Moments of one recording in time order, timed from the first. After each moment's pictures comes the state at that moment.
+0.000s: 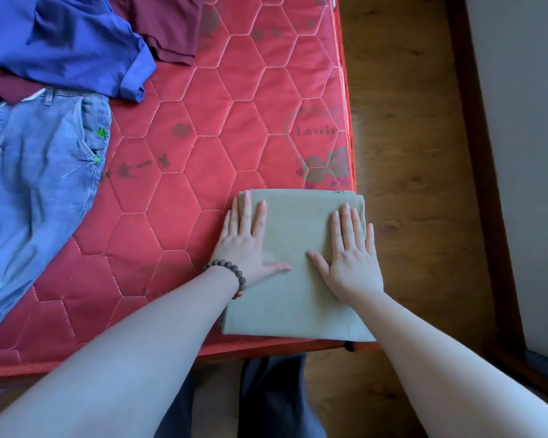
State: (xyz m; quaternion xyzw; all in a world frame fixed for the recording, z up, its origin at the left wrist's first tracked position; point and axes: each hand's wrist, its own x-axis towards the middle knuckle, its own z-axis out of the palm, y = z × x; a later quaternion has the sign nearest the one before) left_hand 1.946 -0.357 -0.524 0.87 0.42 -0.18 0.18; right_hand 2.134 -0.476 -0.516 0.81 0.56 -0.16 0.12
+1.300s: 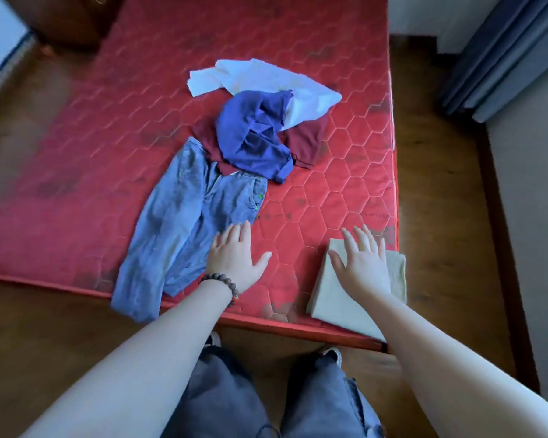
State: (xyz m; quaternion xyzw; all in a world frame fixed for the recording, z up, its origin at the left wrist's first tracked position) left_hand 1.726 -0.361 -0.204 0.79 0.60 -0.05 0.11; right_hand 1.972 -0.431 -0.221 0.78 0.60 -0.15 -0.04
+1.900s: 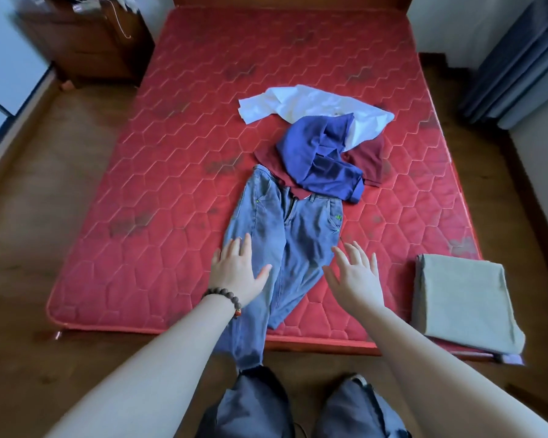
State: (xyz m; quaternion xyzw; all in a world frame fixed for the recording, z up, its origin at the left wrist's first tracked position) left_hand 1.412 -0.240 -0.193 0.81 0.58 -0.05 0.12; right_hand 1.644 -0.328 -0.213 0.80 0.58 -0.16 -0.07
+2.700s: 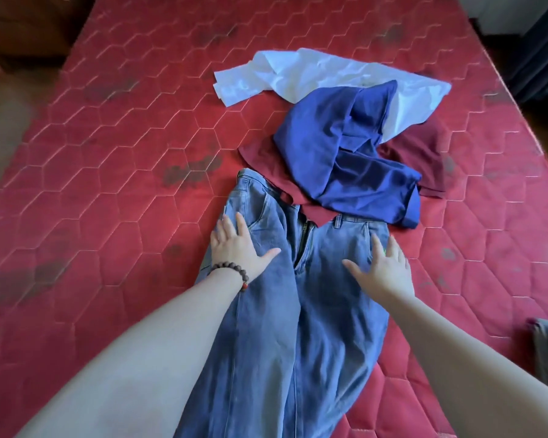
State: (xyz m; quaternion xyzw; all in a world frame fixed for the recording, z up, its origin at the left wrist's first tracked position) left_hand 1.488 0.032 -0.480 0.77 0.62 -0.10 0.13; right_hand 1.735 -0.098 -0.474 0.88 0.43 -0.21 -0.02
